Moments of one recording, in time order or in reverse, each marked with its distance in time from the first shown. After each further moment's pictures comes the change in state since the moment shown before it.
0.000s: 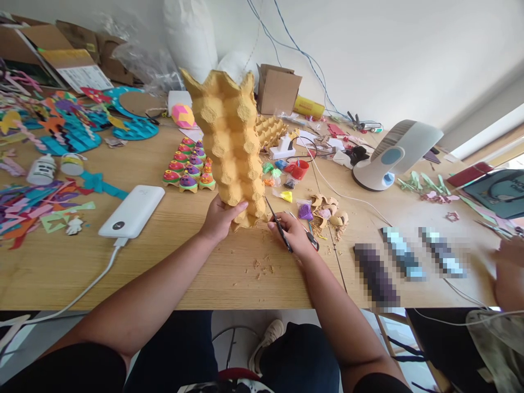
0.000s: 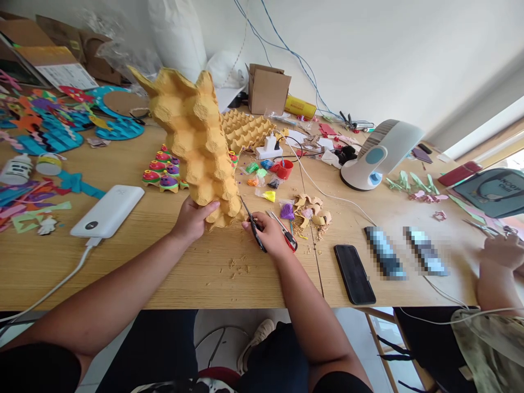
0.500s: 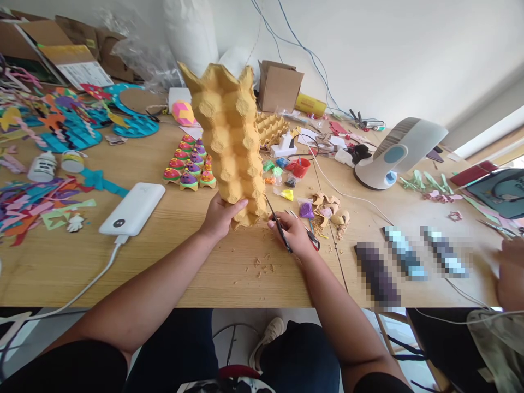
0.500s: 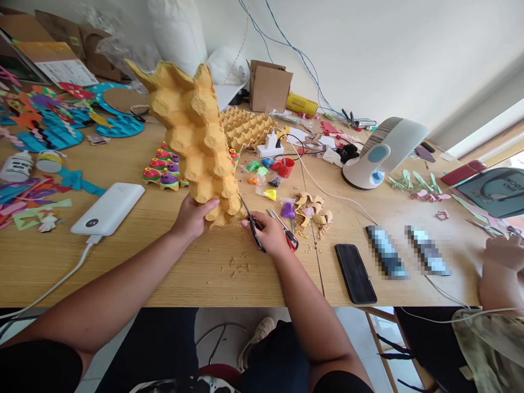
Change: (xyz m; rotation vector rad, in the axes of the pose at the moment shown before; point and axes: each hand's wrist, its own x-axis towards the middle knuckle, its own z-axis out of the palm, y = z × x) left_hand 0.000 0.002 0.002 -0.038 0.009 -0.002; right_hand -0.002 -0.006 0.001 -0.084 0.036 -0.021
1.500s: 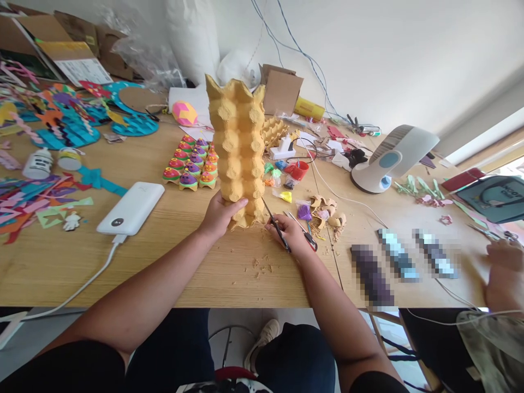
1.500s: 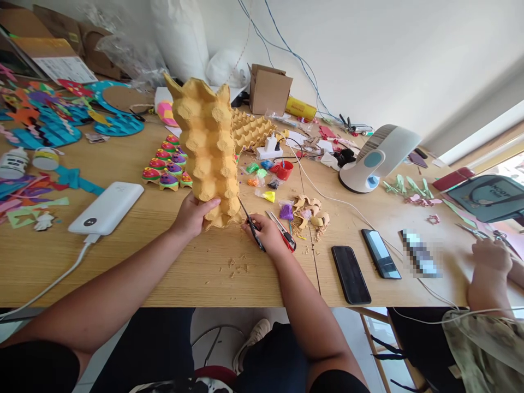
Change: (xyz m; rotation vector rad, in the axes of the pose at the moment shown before) left_hand 0.004 0.006 0.002 0.045 0.014 -0.063; right_hand 0.008 0.007 0.004 0.140 -0.088 0.018
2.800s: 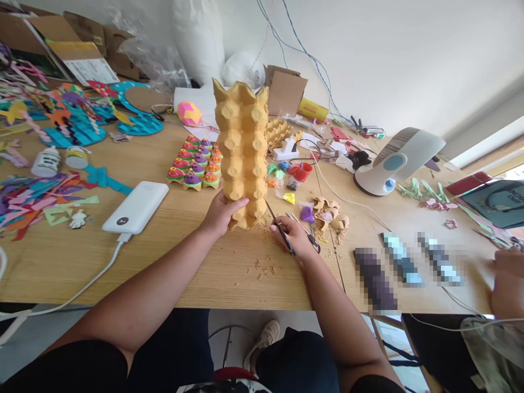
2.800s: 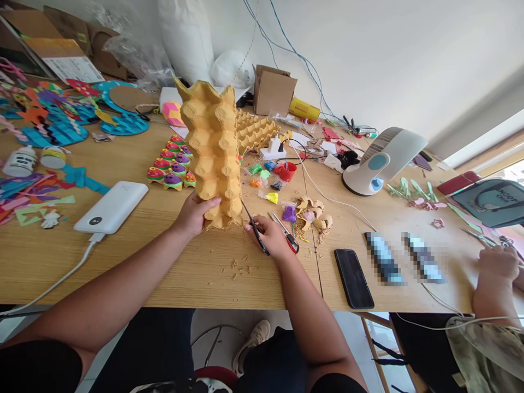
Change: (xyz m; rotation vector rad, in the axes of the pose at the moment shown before) left_hand 0.004 0.001 -0.007 -0.032 -0.054 -0.034; right_hand -0.007 -0.005 -0.005 -0.013 -0.036 0.080
